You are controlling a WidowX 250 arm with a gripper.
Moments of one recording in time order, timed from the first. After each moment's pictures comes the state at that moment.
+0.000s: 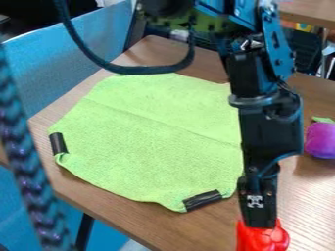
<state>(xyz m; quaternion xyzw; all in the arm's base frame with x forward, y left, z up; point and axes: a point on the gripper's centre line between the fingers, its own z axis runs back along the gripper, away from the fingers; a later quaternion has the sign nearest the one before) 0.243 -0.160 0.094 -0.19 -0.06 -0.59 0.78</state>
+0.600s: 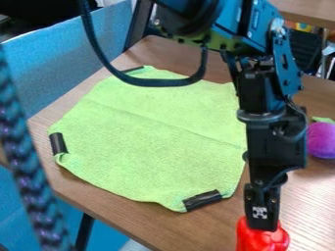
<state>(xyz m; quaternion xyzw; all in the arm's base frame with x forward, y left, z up) 0.249 -0.163 0.077 -0.17 -0.06 -0.60 0.78</state>
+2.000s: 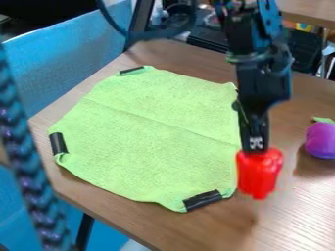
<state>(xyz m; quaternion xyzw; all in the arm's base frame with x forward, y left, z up) 0.309 -0.124 0.102 -0.12 -0.10 -0.53 0.83</state>
